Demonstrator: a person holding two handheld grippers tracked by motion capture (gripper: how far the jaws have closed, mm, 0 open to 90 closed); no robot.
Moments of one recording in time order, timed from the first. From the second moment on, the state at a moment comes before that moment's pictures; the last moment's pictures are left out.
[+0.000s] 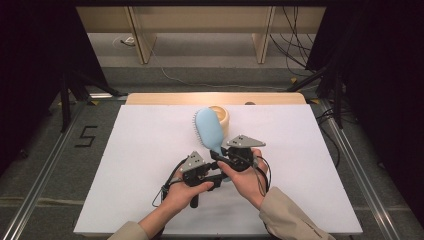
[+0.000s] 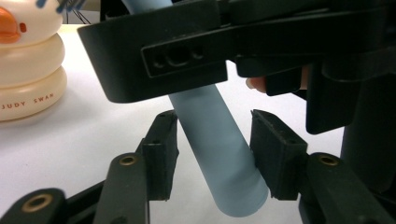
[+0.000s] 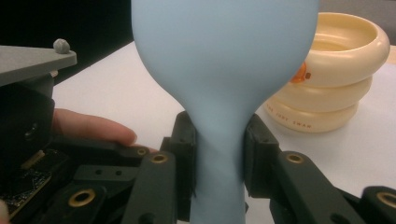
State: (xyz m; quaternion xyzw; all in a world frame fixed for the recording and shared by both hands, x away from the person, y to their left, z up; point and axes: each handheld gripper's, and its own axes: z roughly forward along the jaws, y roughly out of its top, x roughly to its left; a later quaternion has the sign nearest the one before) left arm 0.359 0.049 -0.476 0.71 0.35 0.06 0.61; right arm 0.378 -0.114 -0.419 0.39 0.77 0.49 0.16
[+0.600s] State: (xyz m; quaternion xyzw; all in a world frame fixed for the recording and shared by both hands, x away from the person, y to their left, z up) left arm 0.363 0.058 -0.479 0.67 0.40 0.00 0.63; right arm 0.377 -0.113 -0.419 0.38 0.77 0.49 0.16
